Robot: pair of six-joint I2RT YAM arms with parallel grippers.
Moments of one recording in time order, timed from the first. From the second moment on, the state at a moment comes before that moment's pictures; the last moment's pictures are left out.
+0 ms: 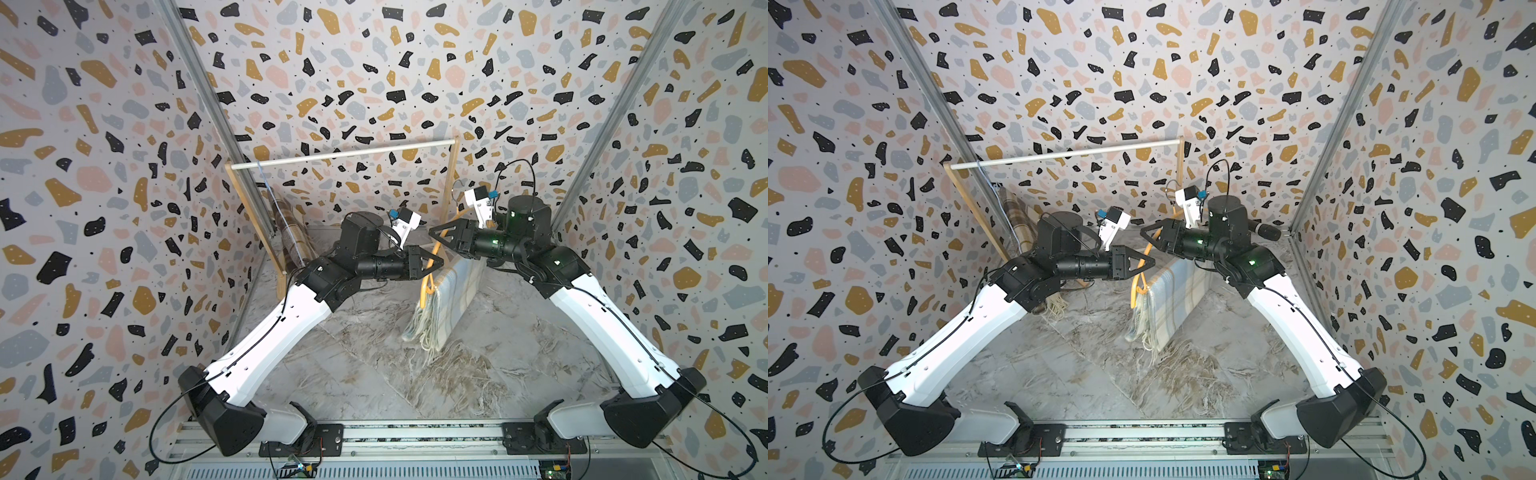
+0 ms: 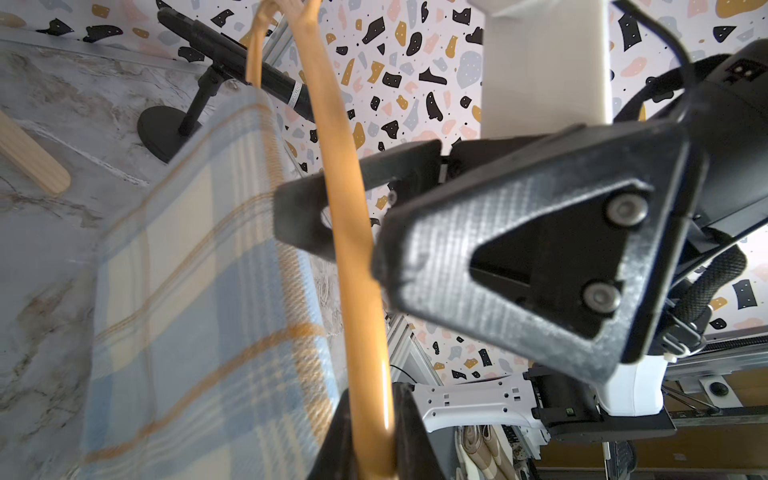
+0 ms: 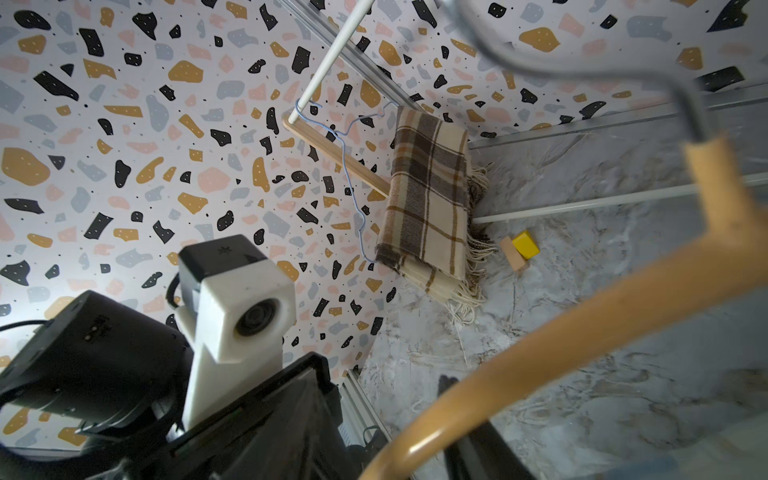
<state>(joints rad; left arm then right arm) -0.66 1.38 1.52 -0.48 0.62 -0.69 0.54 1.37 1.59 -0.47 -0.57 0.75</state>
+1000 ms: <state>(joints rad) -0.67 1.30 1.57 -0.59 0.27 -0.55 0.67 1.04 0.89 -0.12 -0.46 0.05</state>
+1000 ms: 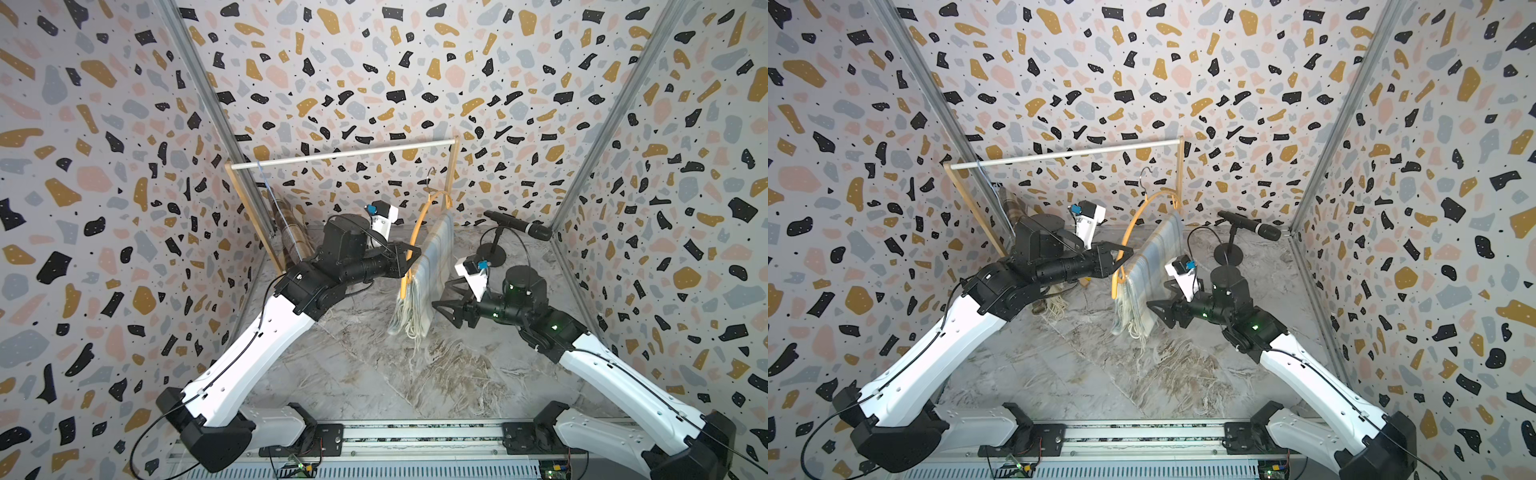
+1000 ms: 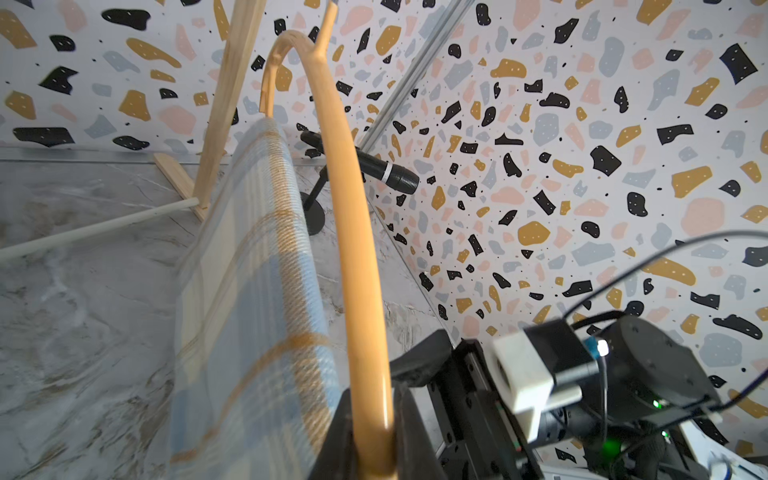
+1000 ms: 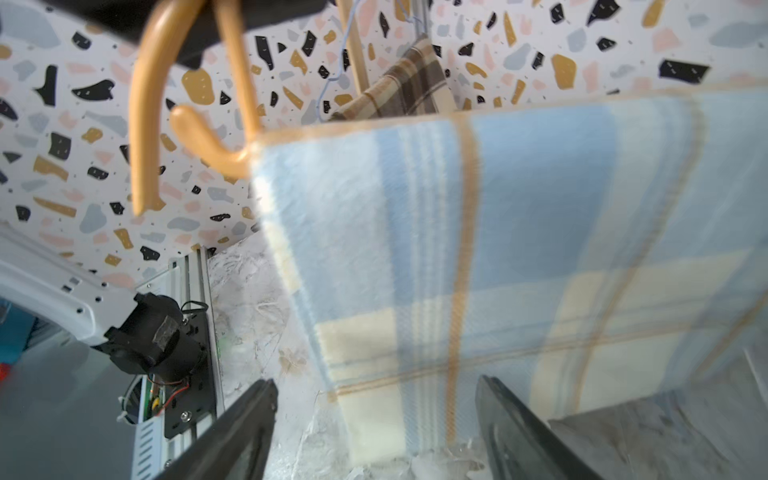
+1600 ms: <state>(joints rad) -0.67 1.35 1.64 -0.56 0.18 -0.53 0.77 1.29 0.86 0.13 -0.24 0.00</state>
